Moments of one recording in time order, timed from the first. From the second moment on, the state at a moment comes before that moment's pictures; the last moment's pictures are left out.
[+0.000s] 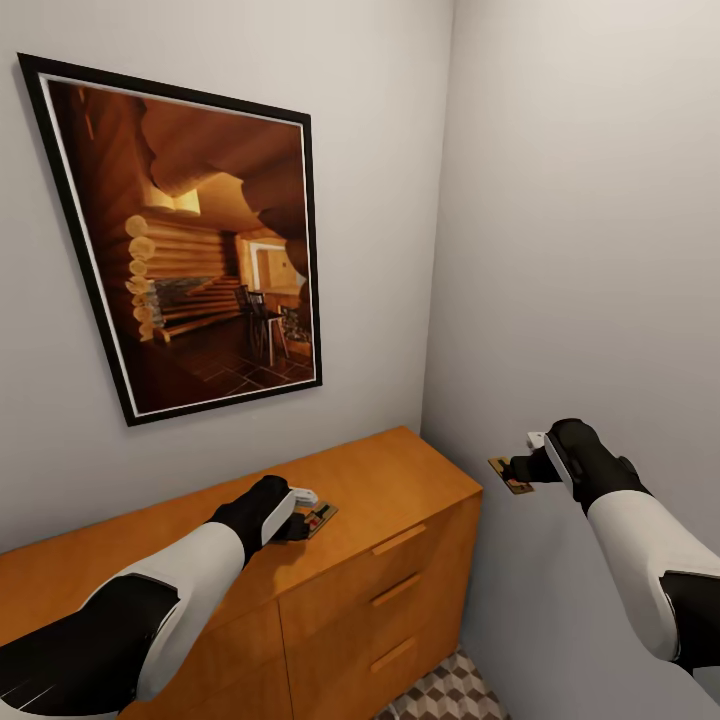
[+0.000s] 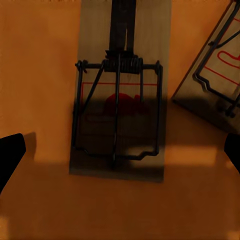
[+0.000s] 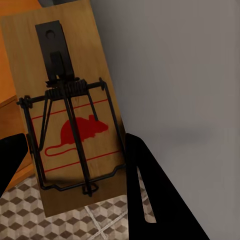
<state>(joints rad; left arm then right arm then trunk) -1.00 -0.14 -0.22 -0.24 0.19 0.75 0.24 -1.04 -0.20 -0.06 -0.56 0.20 0.97 0.22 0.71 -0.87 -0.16</state>
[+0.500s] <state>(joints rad) -1.00 -0.14 -0.22 -0.24 0.19 0.75 0.24 -1.04 -0.20 -0.06 -0.56 0.20 0.97 0.22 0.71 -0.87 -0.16</state>
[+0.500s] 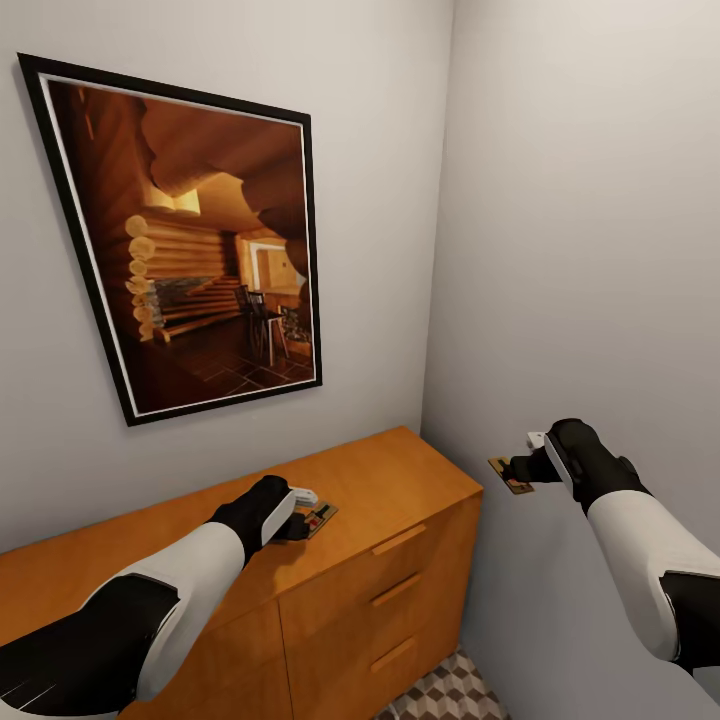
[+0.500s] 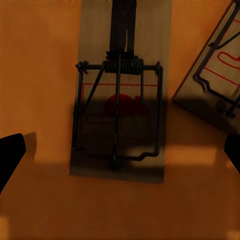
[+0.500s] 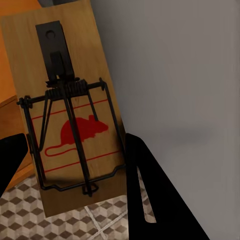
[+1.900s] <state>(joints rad) -1.00 -0.14 -0.22 -0.24 0.19 0.75 0.24 -1.04 -0.20 -0.06 -0.56 0.20 0.97 0.22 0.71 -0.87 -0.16</state>
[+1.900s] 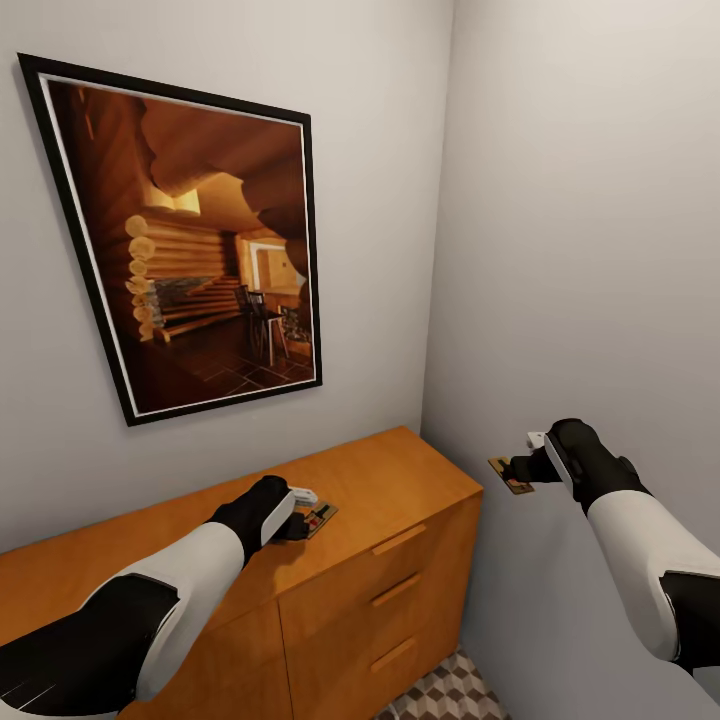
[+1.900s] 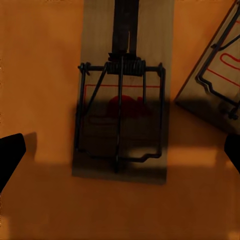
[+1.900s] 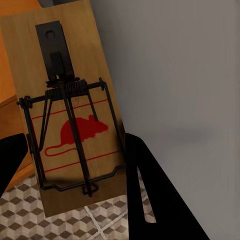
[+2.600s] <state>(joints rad) -1.00 -0.14 -0.22 -0.24 0.19 0.75 0.24 -1.04 -0.20 -0.06 -0.56 0.20 0.97 0.22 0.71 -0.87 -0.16</state>
